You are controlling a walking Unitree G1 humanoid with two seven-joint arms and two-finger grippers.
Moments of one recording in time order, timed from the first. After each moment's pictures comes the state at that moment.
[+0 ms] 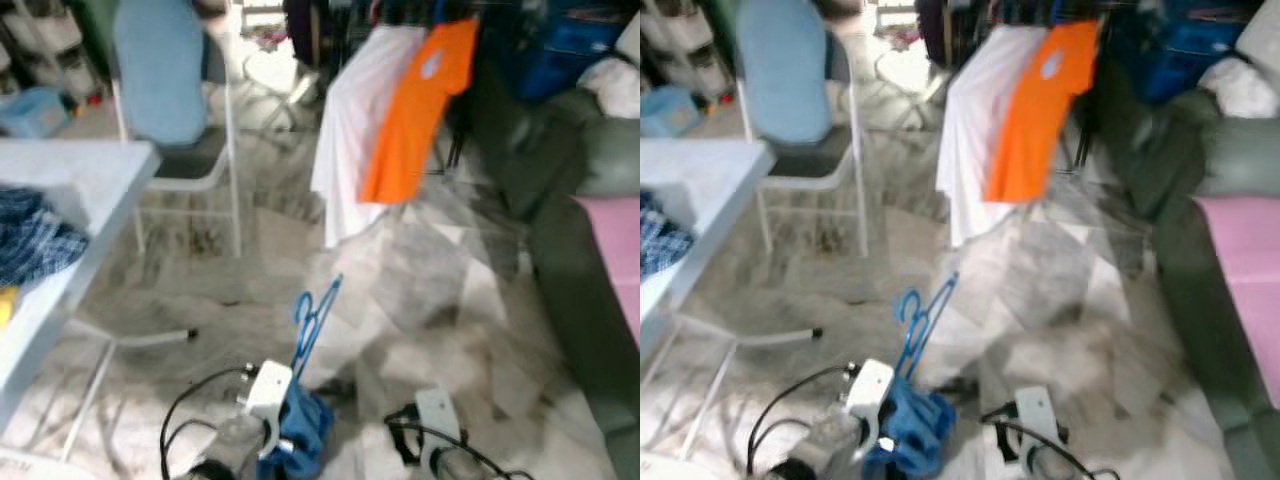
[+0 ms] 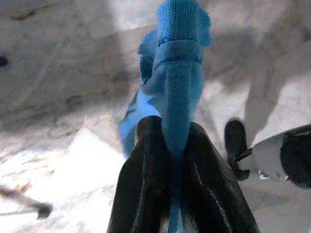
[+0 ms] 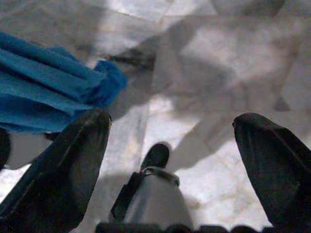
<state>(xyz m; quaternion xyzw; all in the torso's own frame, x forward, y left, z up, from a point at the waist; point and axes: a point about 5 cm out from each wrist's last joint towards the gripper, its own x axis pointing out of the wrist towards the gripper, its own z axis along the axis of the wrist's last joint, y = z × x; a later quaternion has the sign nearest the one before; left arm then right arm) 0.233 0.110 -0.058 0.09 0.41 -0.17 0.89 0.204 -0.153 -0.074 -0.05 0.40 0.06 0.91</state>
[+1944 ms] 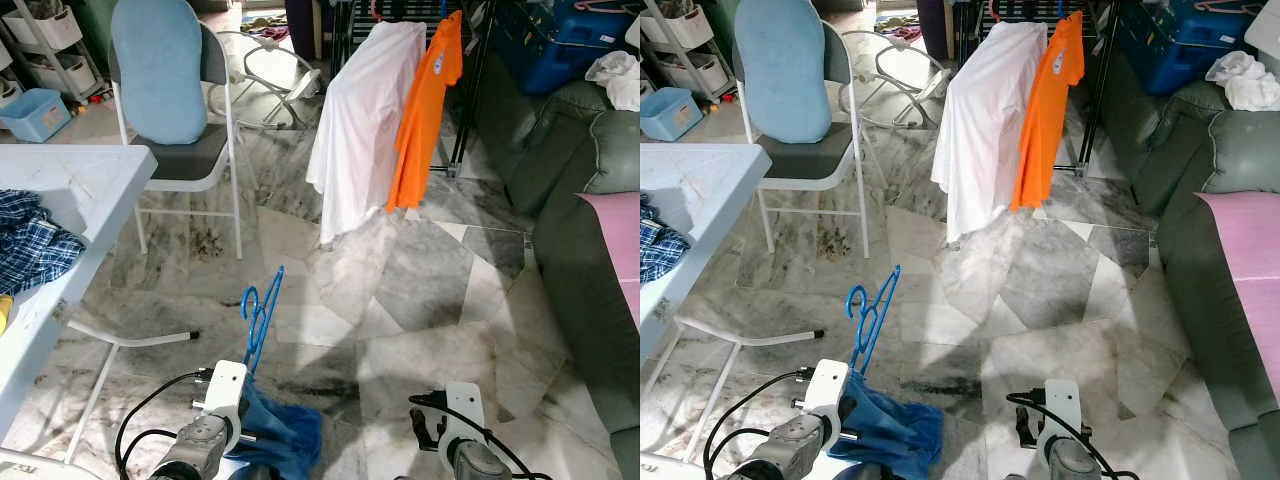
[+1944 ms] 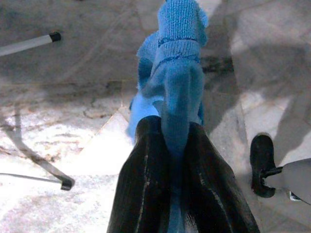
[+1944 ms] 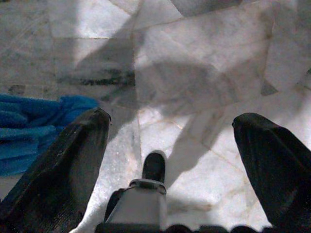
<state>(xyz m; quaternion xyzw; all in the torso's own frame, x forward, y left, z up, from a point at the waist) 0.233 0.157 -0.059 0.05 0.41 -0.07 0.91 0.211 -0.186 -0.068 0.01 0.39 -0.04 0.92</state>
